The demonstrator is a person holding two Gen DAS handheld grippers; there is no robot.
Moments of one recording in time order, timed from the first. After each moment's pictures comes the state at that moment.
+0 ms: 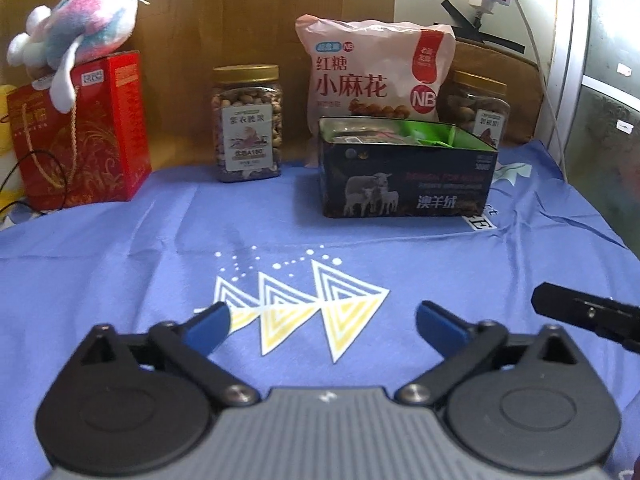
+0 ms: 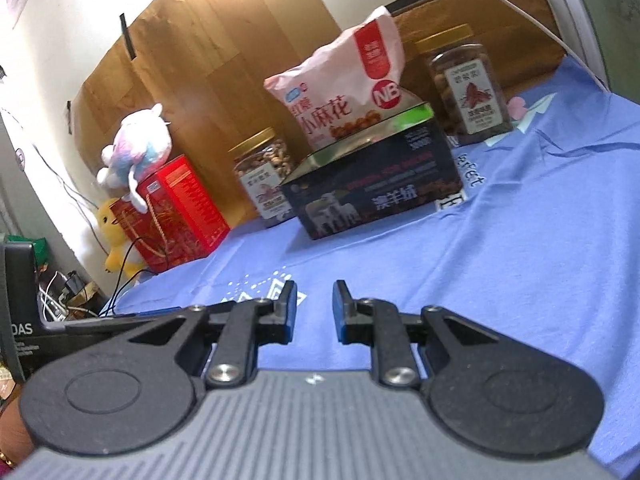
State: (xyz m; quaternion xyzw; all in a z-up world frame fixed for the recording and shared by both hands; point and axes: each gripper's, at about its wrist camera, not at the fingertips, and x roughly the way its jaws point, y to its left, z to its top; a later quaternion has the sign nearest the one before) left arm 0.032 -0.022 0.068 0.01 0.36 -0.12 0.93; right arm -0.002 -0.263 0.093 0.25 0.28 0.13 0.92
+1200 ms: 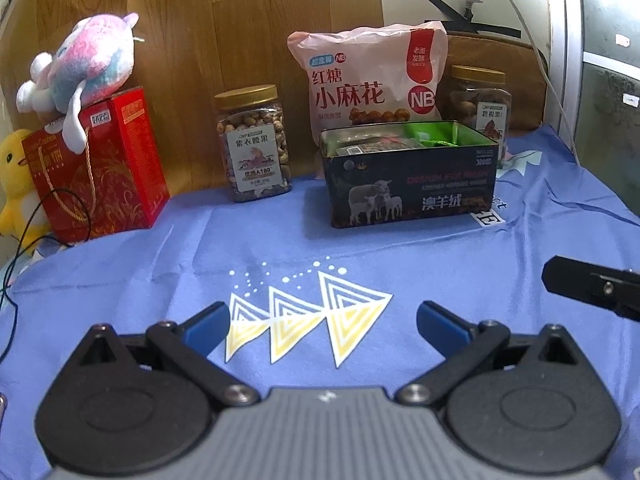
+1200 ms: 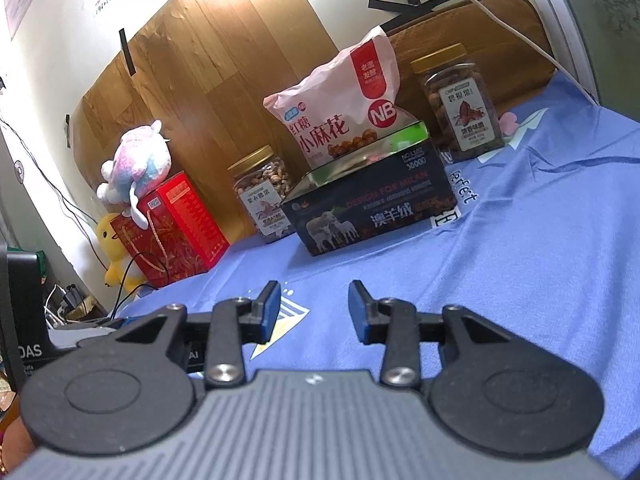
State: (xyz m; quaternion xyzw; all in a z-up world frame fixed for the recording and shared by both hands) left arm 0.026 -0.044 0.080 0.07 0.35 -0.09 0.93; right arm -0.014 -0.261 0.106 0.26 0.26 0.10 0.92
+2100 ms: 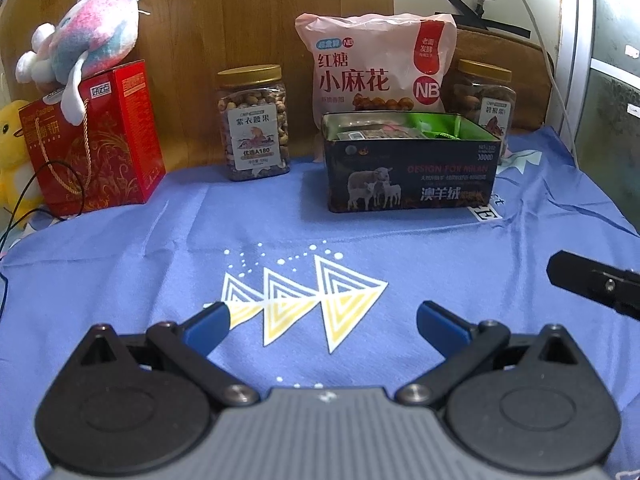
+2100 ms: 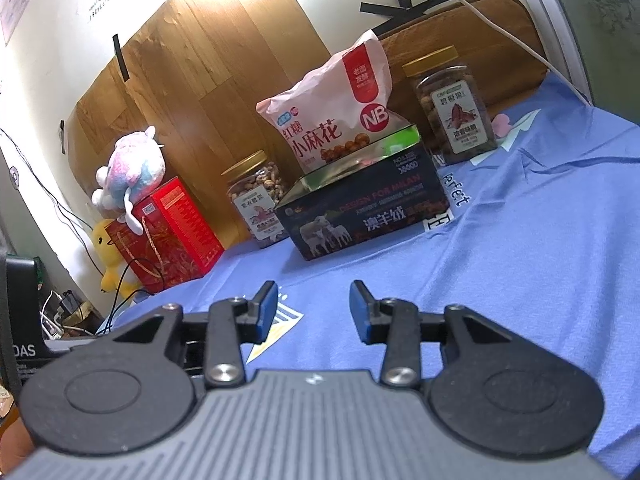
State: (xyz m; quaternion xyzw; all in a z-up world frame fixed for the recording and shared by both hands) left arm 0.028 -0.038 0.080 0.04 0.37 -0.10 0.92; right arm -0.016 -0.263 0.107 0.27 0.26 0.09 0.92
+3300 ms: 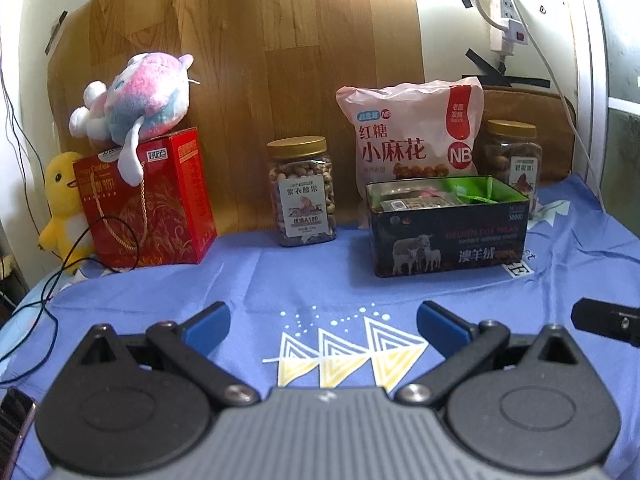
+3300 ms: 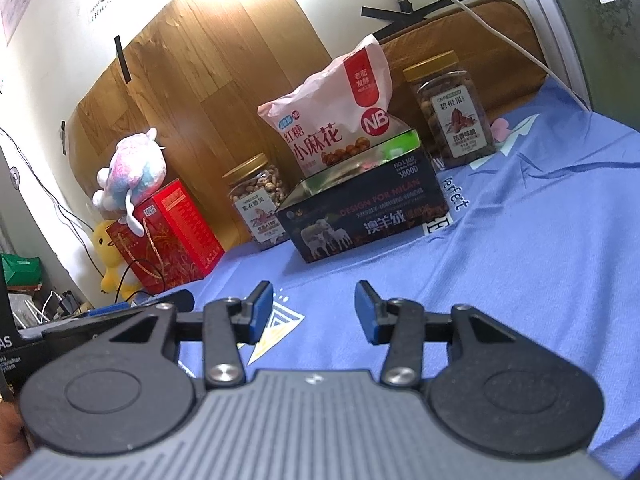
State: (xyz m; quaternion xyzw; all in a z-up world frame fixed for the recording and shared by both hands) left arm 0.011 -0.027 0.105 0.06 0.28 -0.04 0.96; right arm -0.019 -0.262 0.111 0.26 0.26 0.09 0.92
